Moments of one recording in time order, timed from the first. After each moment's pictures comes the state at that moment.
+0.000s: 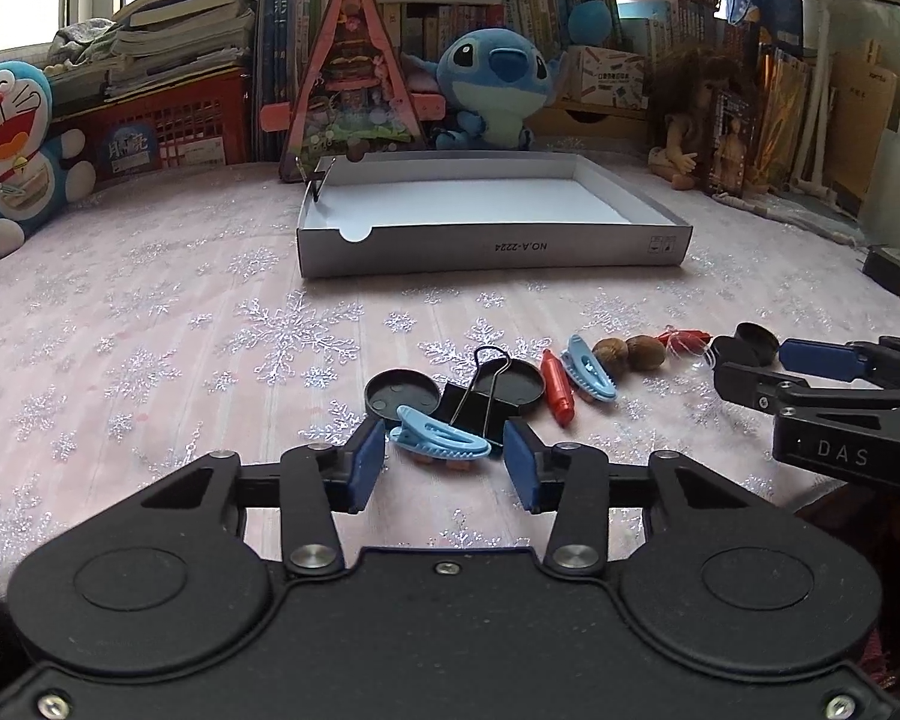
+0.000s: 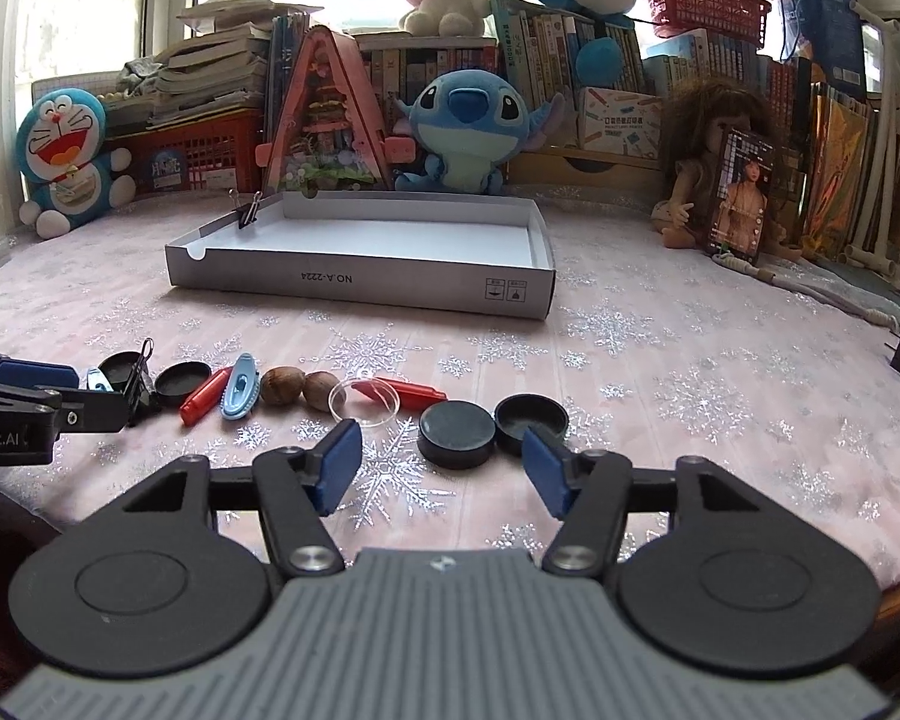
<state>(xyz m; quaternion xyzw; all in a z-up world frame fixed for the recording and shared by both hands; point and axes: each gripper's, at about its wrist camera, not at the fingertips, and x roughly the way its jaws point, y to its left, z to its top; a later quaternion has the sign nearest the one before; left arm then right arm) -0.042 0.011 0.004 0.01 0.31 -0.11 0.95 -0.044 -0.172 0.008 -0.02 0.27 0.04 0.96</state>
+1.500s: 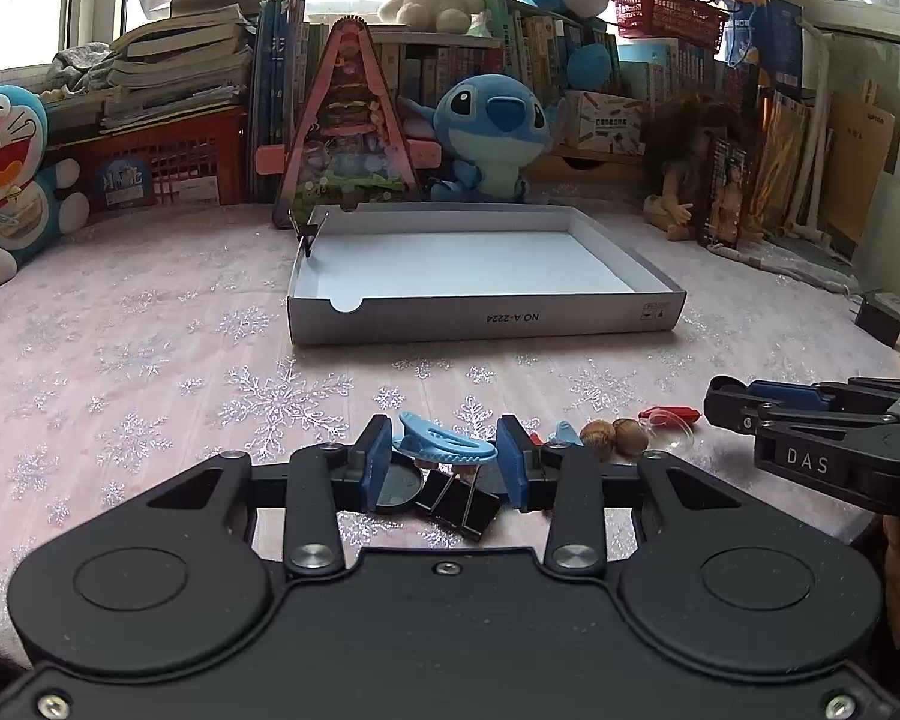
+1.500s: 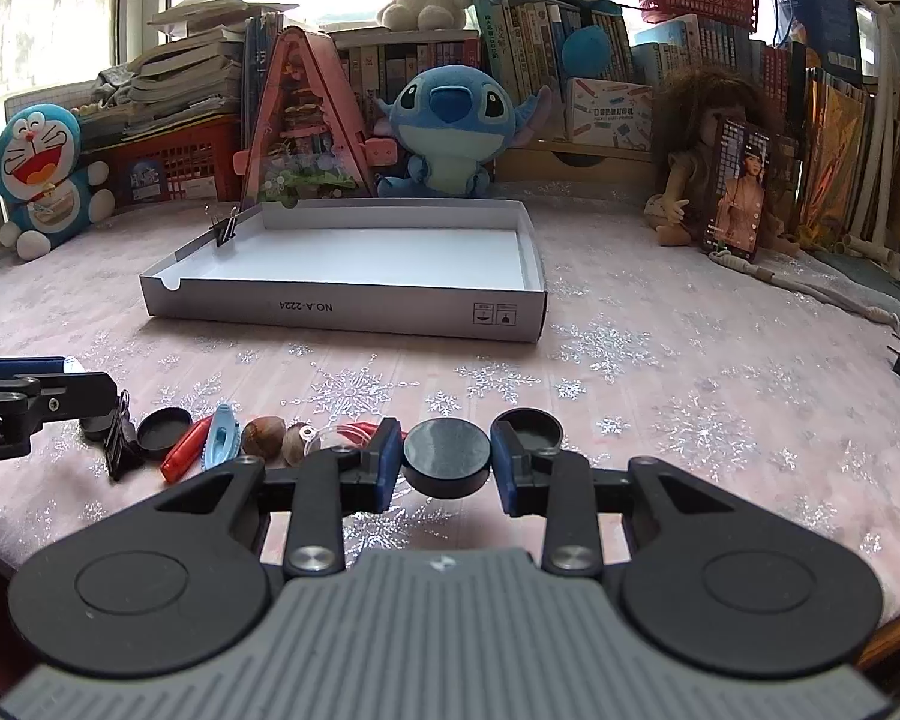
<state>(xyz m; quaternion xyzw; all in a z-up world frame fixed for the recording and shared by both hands) -0.022 0.008 0.029 0.00 0.28 -0.11 0.95 -0.017 -0.174 0.020 0.00 0.29 0.01 0.96</state>
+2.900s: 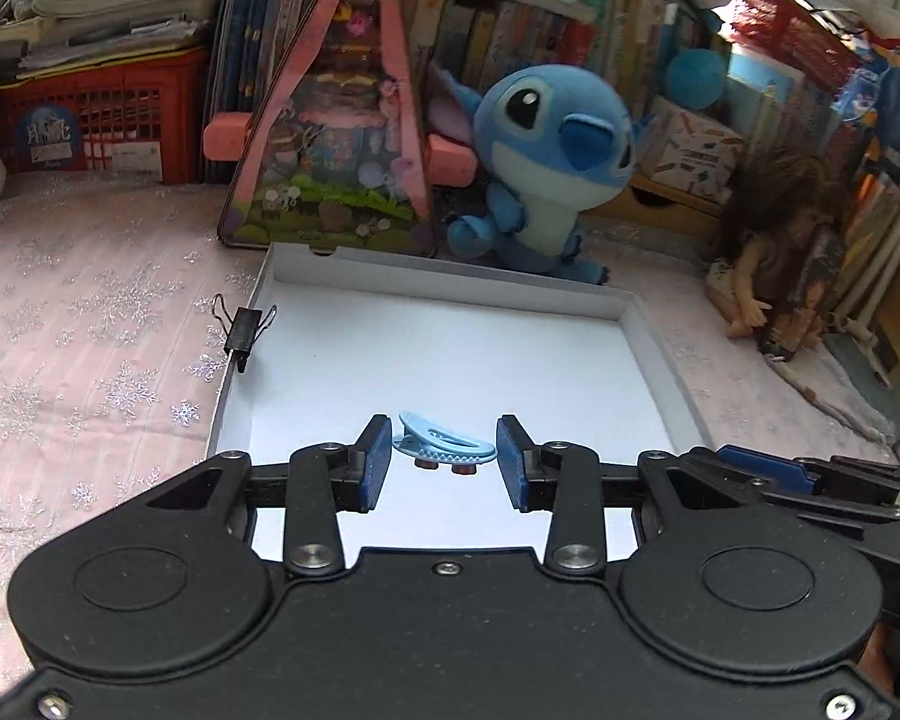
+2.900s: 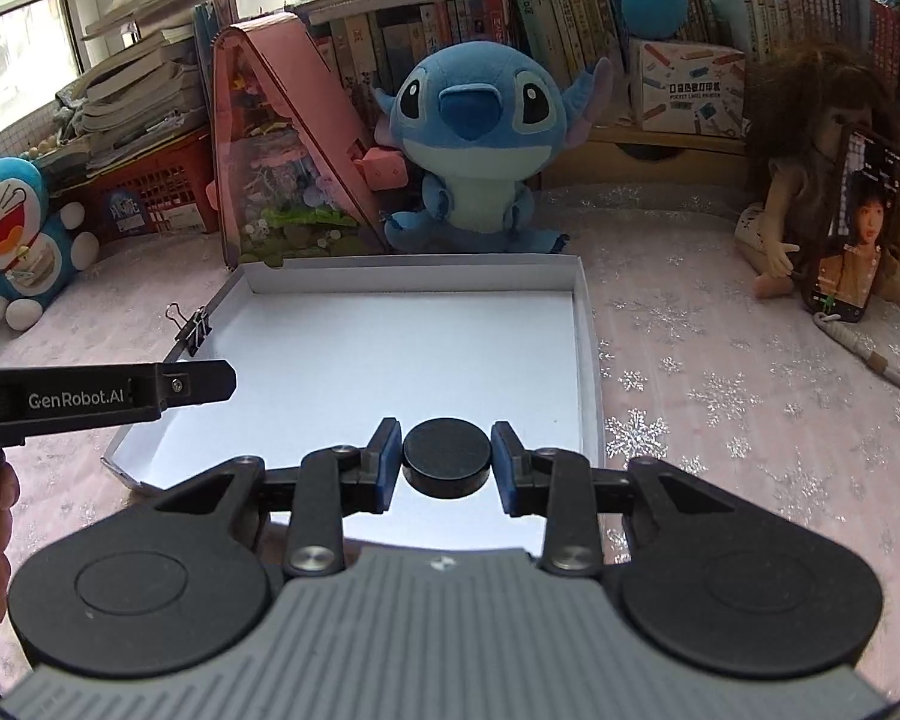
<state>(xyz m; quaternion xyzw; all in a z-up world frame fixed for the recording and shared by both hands) 0.209 -0.008 0.072 -0.08 0.39 -0.09 0.91 0.170 -0.188 0.073 0.04 0.39 0.07 0.92</state>
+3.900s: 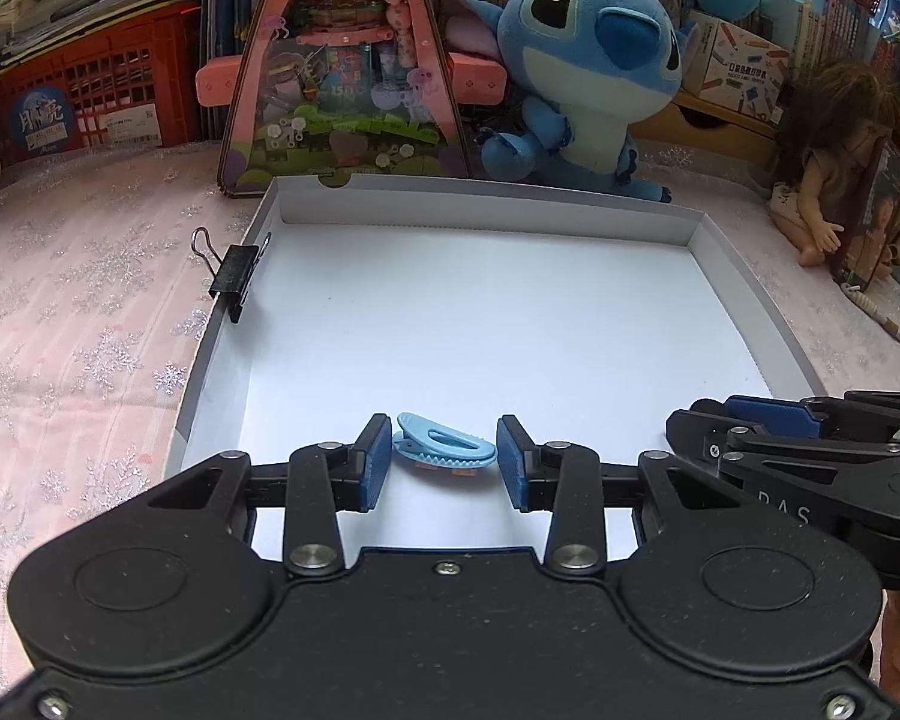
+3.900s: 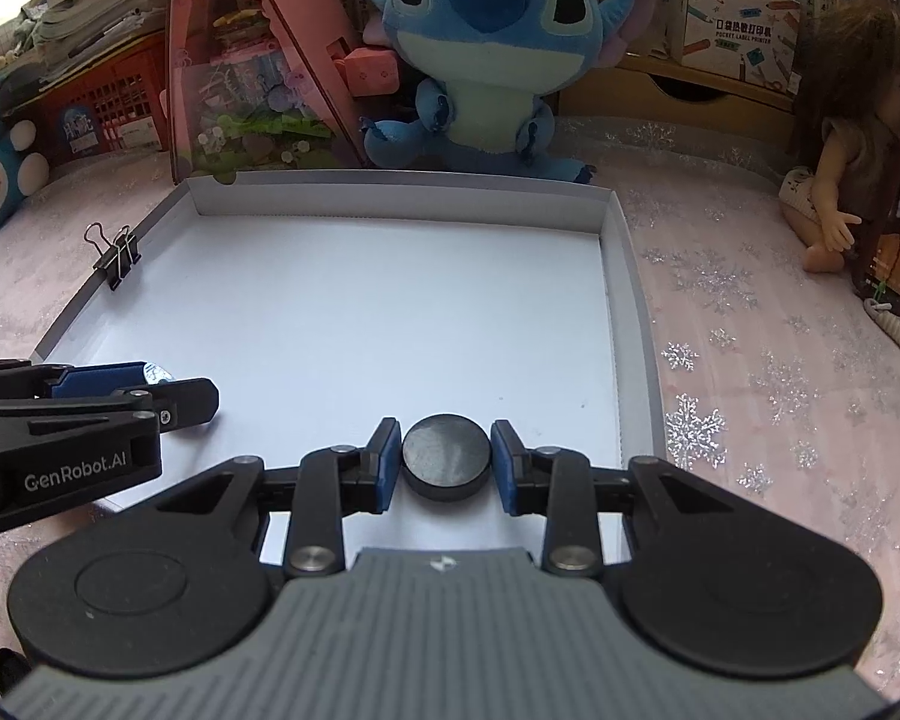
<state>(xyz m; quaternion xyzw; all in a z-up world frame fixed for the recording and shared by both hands) 0.225 -0.024 0.016 -0.03 0.41 -0.07 0.91 0.206 -0.171 0.021 -0.01 0.42 0.05 0.90</state>
